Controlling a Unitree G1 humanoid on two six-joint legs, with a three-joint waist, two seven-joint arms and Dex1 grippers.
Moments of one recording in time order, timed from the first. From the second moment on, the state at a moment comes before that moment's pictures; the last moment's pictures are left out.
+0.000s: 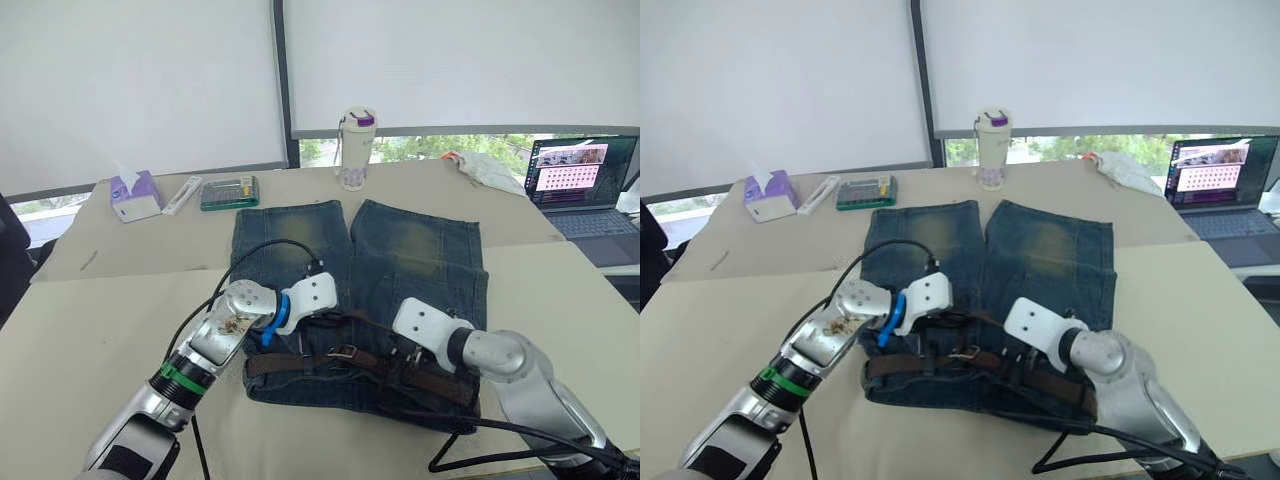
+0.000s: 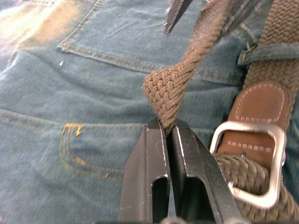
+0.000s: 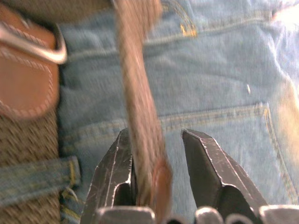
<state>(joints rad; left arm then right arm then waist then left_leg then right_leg) -0.60 0.48 -0.42 0.01 -0.08 0.31 -1.01 -0.19 -0.70 0.27 -0.63 -0.21 0.82 0.73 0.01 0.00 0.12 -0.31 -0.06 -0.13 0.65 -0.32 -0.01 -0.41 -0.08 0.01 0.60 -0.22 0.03</state>
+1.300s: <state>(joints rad) -0.66 0.35 -0.38 0.04 -0.22 0.19 -1.19 -0.27 -0.71 0.27 -0.67 -0.01 0.81 0.78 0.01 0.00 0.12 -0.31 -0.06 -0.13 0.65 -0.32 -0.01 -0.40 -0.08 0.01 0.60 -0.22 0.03</state>
